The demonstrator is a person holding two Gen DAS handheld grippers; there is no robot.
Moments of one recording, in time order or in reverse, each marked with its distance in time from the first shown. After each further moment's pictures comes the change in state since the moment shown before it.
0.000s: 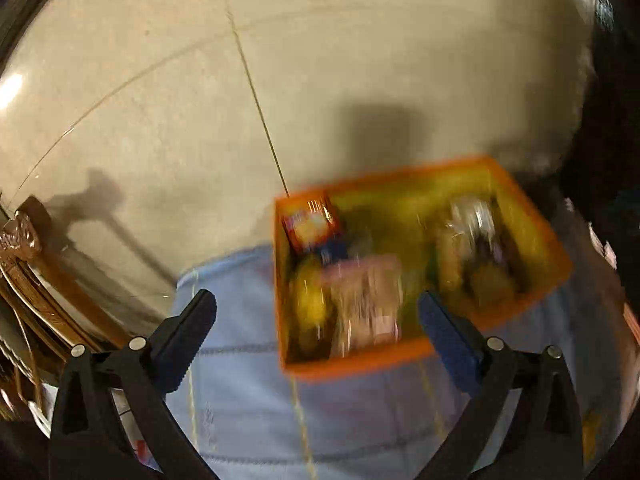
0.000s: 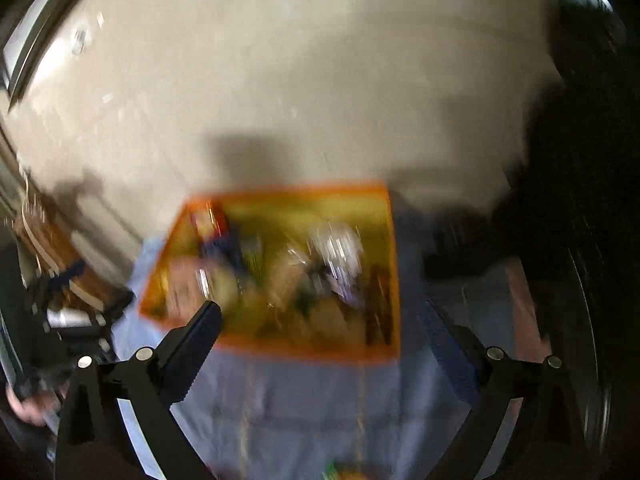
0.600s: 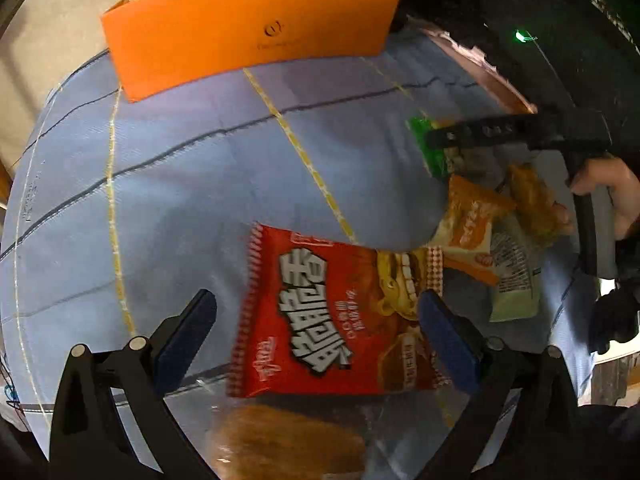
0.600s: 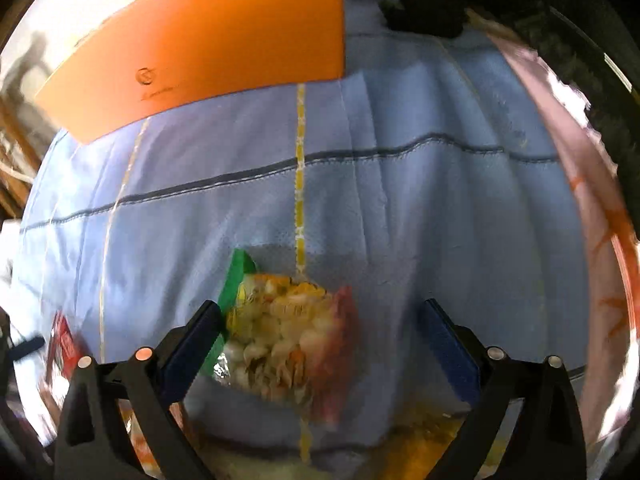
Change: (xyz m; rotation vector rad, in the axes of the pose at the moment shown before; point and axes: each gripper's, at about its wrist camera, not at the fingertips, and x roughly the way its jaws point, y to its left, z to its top) left arm -0.026 -0.094 -0.256 0.083 0.273 -0.424; right arm 0.100 -0.025 -0.213 0.062 0.255 -0.130
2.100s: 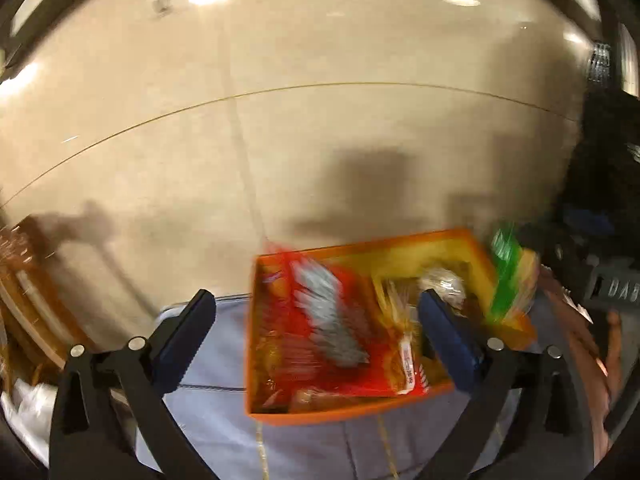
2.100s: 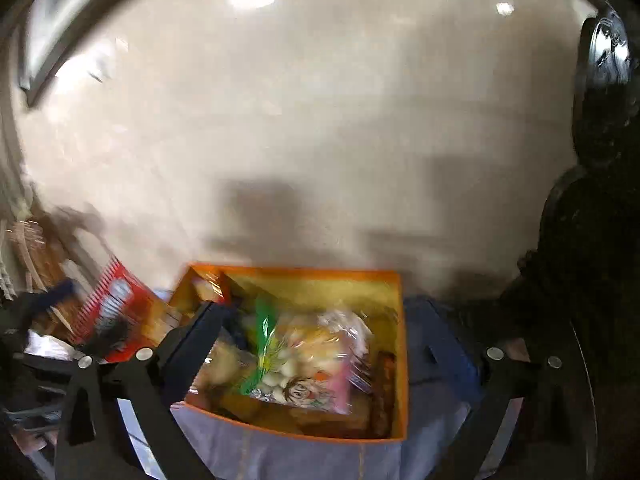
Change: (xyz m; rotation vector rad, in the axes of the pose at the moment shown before) left arm -0.135 0.080 0.268 -0.175 -0.453 0.396; right arm -0.165 0.060 0.221 -0.084 -0.481 0.092
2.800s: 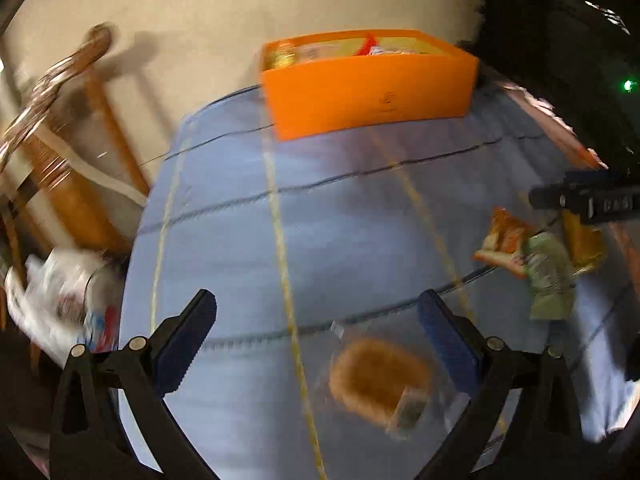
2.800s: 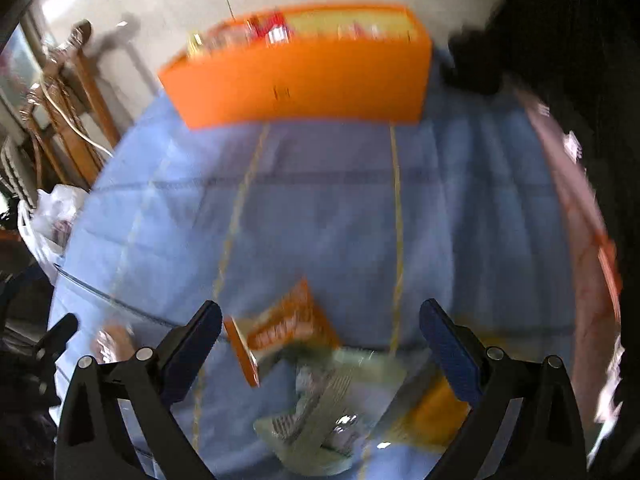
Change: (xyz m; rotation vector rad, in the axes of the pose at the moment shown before) left arm -0.155 0.011 -0.296 0.047 0.243 0.022; right arm -0.070 0.024 -0.291 -0.023 0.404 0.048
